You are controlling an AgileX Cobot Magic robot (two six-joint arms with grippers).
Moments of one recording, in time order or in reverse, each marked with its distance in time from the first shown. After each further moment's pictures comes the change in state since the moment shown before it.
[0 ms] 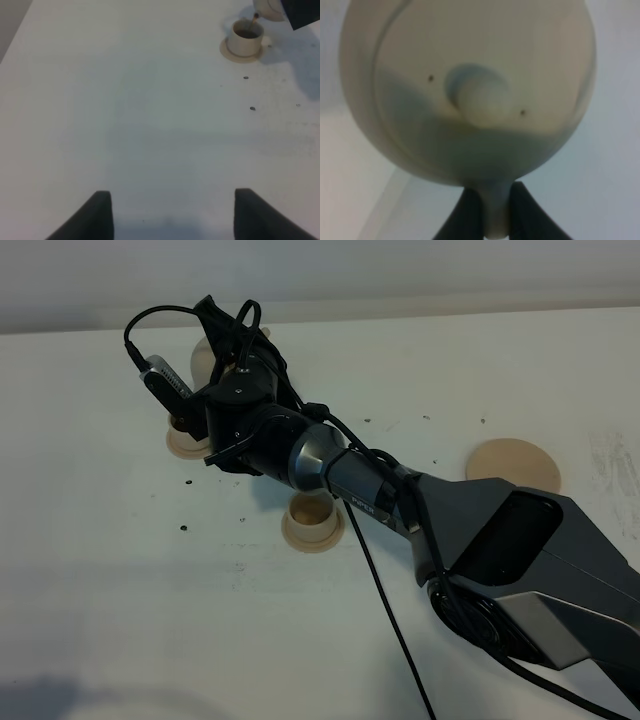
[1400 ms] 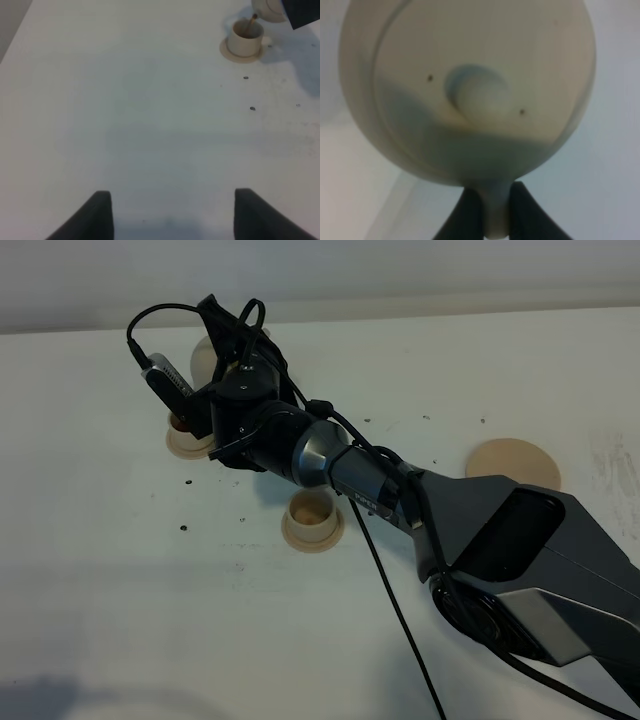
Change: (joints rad) left arm 0.000 0.000 0.000 0.000 0.000 0.000; right arm -0.010 0.000 0.000 0.008 -0.026 -0.001
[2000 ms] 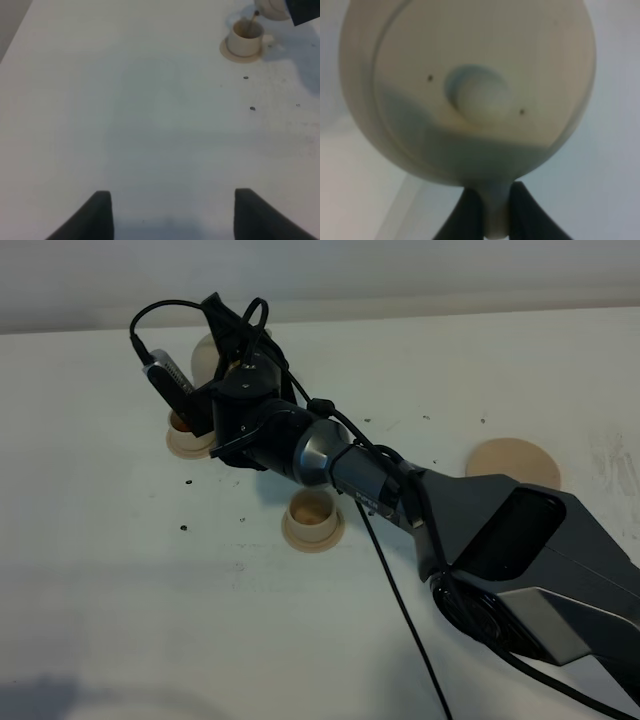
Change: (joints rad) left arm 0.000 0.000 0.000 0.000 0.000 0.000; right arm -0.001 0.000 0.000 0.018 -0.001 0.025
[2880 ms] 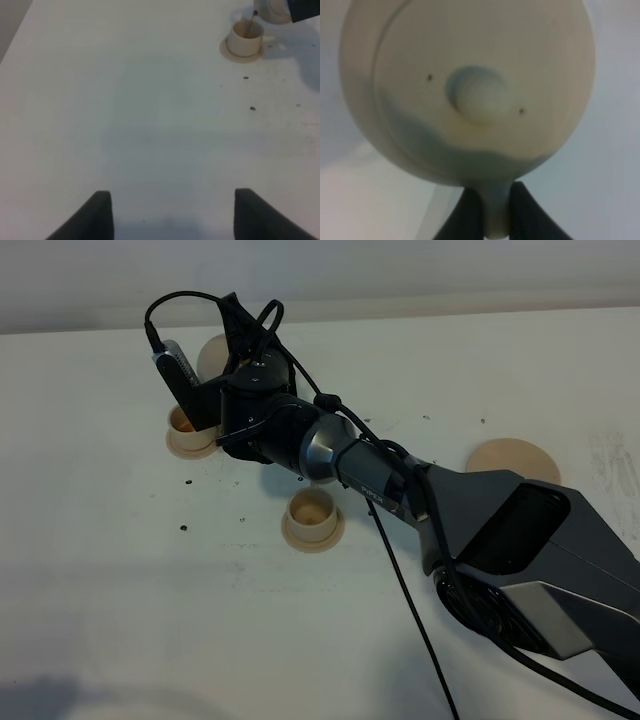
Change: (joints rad) left arm 0.000 0.000 0.000 0.000 0.000 0.000; right arm -0.019 0.000 0.000 0.072 0.002 0.061
